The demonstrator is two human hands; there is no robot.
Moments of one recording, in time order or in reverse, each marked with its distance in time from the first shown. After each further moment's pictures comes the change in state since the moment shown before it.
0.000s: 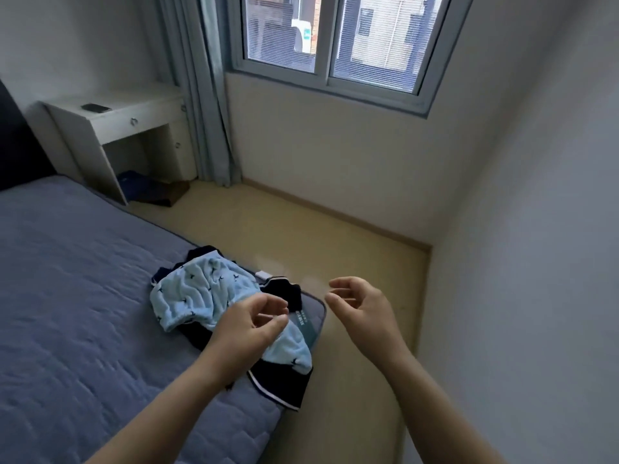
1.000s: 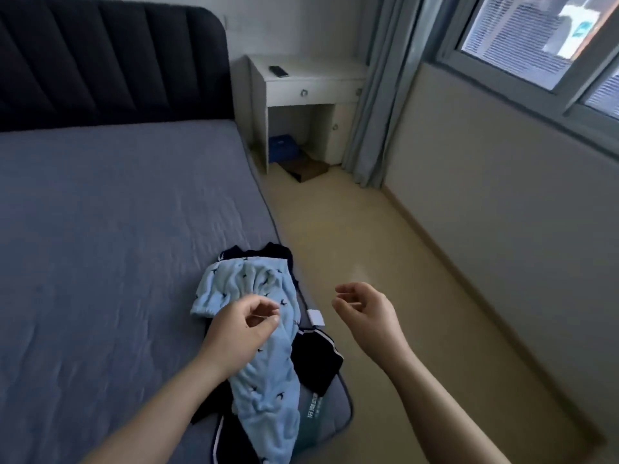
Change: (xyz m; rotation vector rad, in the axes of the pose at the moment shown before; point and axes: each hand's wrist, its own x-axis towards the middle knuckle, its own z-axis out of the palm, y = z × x) left_hand 0.350 -0.061 0.004 -0.074 0.622 -0.352; right_hand 0.473 0.070 0.079 -0.113 -0.610 -0.112
